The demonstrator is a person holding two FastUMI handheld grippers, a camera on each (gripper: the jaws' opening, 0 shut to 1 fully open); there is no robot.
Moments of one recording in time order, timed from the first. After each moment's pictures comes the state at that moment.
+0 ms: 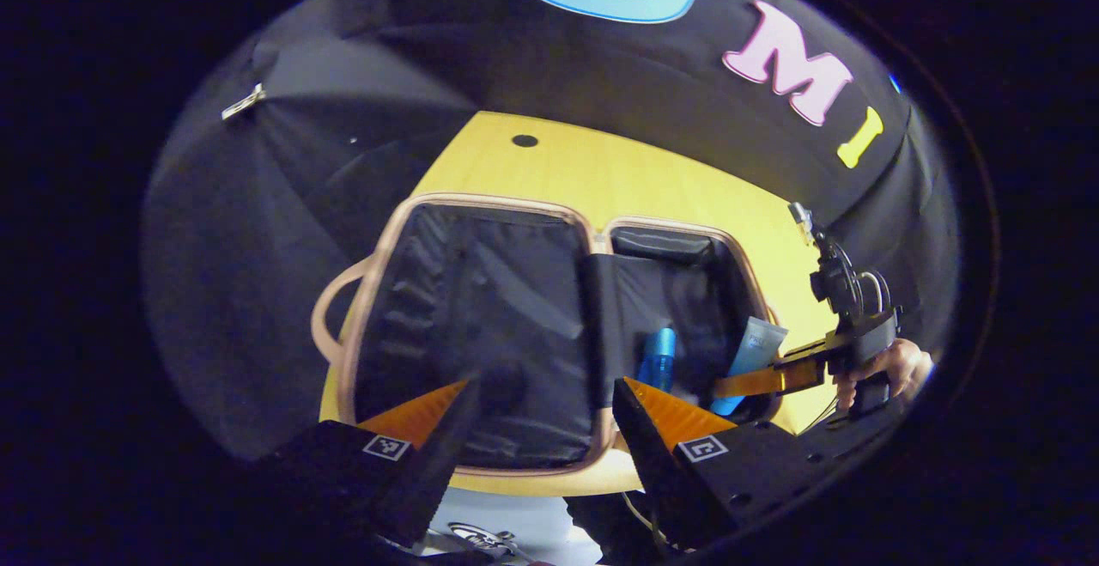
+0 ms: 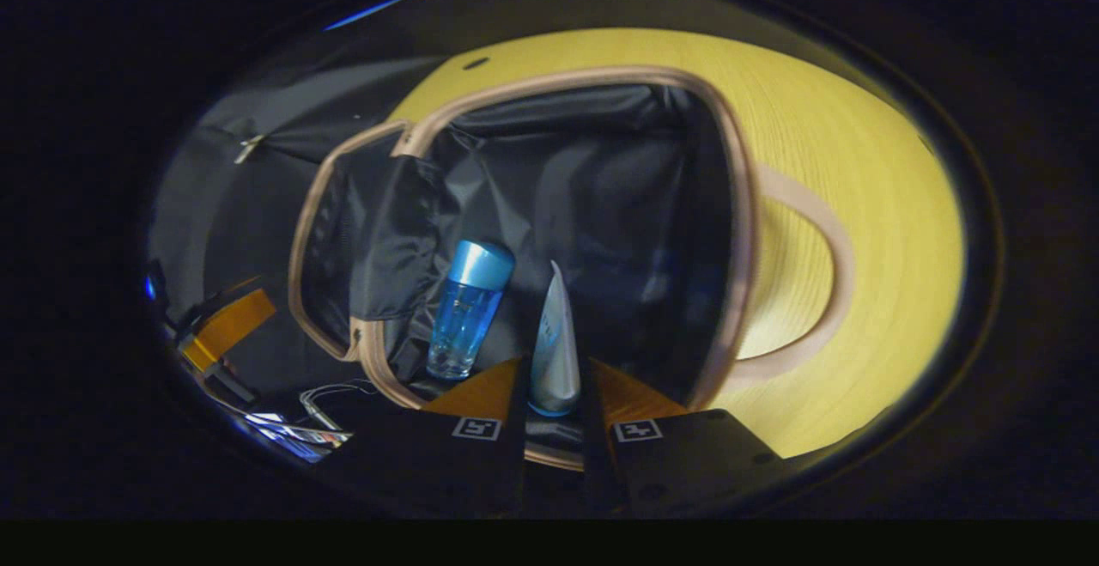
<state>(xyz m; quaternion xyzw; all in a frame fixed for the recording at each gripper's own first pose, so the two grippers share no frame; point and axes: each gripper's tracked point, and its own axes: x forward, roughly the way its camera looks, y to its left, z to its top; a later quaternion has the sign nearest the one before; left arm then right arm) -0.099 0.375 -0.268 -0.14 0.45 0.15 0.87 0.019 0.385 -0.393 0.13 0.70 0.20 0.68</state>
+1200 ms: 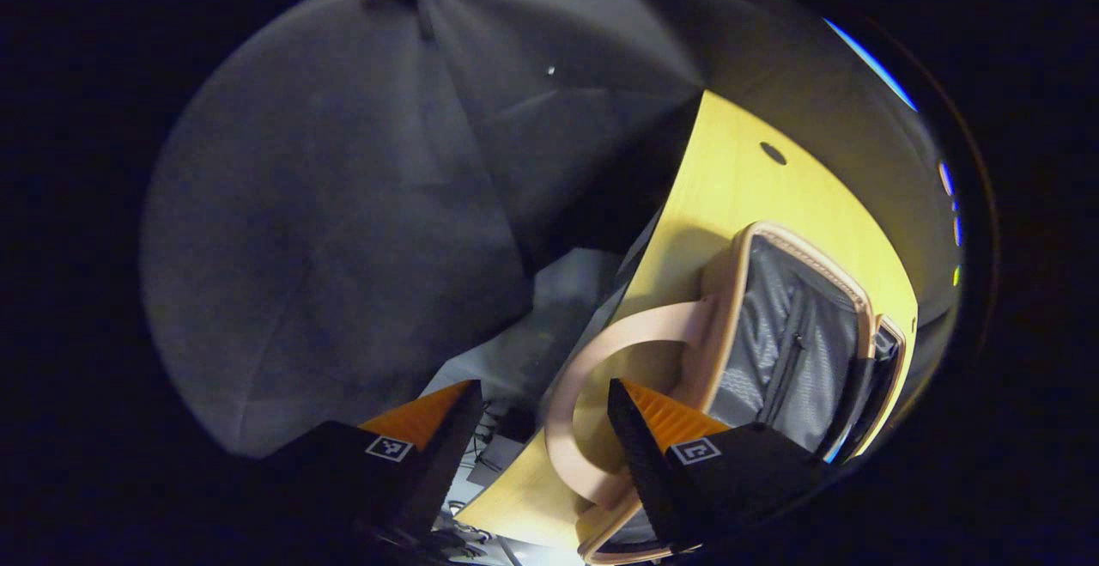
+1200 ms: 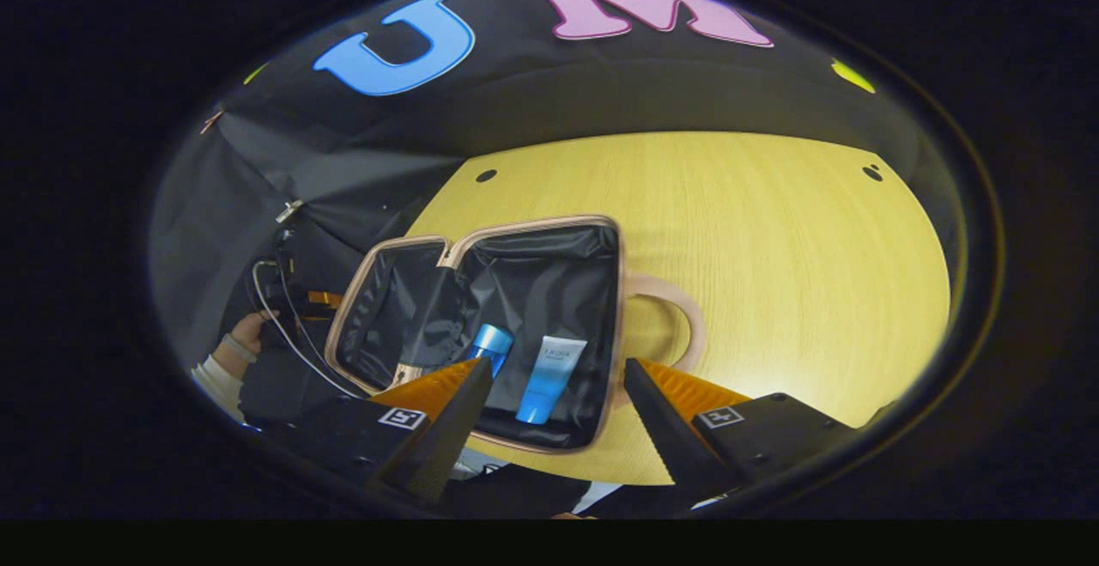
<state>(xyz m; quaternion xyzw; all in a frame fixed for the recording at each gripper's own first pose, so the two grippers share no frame) -0.087 0.600 -0.362 -0.19 0.52 0.31 0.77 0.075 0.303 -0.275 0.18 0.48 0.19 0.84</state>
